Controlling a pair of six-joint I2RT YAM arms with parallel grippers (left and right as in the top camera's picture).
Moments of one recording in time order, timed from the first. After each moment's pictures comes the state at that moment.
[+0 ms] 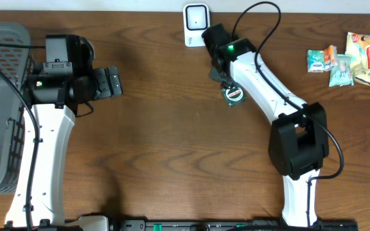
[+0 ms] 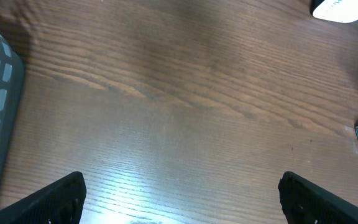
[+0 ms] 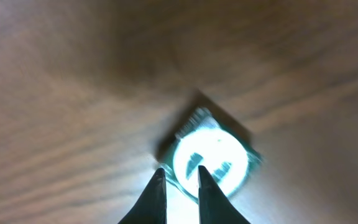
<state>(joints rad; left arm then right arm) 0.02 1.44 1.41 -1.01 0.07 -0.20 0.43 2.16 1.85 -0.99 0.30 0.82</state>
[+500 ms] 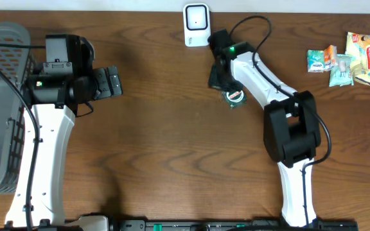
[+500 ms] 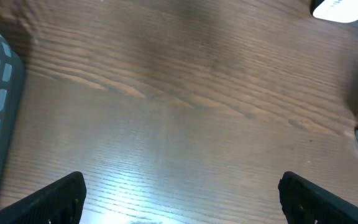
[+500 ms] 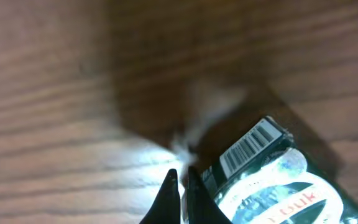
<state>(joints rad) 0.02 1.44 1.41 -1.01 0.07 -0.20 0.39 2.29 1.84 -0.96 0.07 0.63</state>
